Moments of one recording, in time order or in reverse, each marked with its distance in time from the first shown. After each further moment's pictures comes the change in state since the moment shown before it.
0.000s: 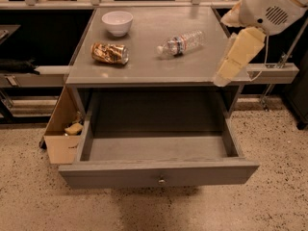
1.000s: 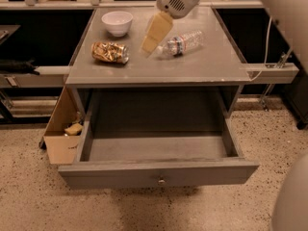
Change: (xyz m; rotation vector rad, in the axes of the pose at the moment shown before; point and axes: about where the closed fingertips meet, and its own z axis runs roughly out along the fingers) arm -0.135 -0.079 0.112 0.003 -0.121 -0.061
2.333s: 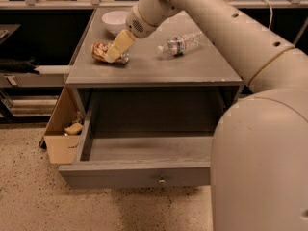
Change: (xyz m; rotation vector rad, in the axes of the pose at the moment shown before) arm -0.037 -0.039 0.140 -0.029 -0.116 0.226
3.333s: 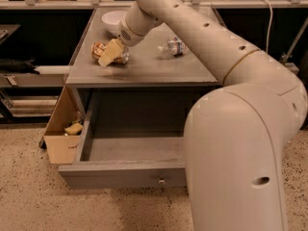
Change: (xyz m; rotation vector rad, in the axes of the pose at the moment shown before) arm -0.002 -0.015 0.064 0.014 0.027 0.047
